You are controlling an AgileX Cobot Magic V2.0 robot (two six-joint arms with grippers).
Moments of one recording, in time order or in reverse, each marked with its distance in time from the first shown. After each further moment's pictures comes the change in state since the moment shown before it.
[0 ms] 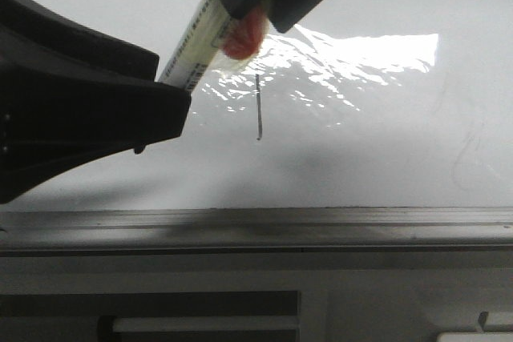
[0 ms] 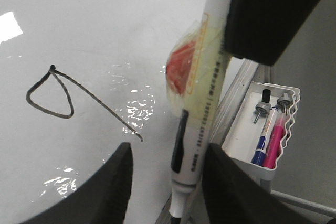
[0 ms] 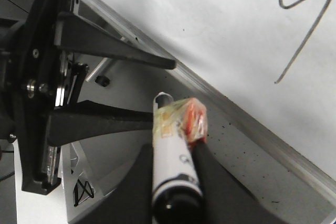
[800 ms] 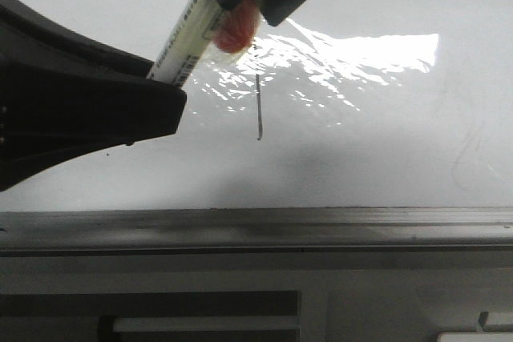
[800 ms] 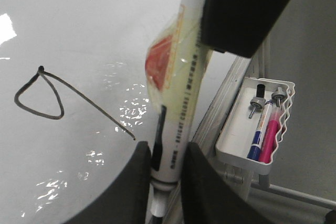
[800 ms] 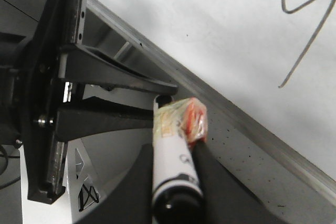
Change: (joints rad) left arm -0.002 0.000 0.000 0.024 0.006 0.002; right arm 0.000 0.000 0.000 0.016 -0.018 0.000
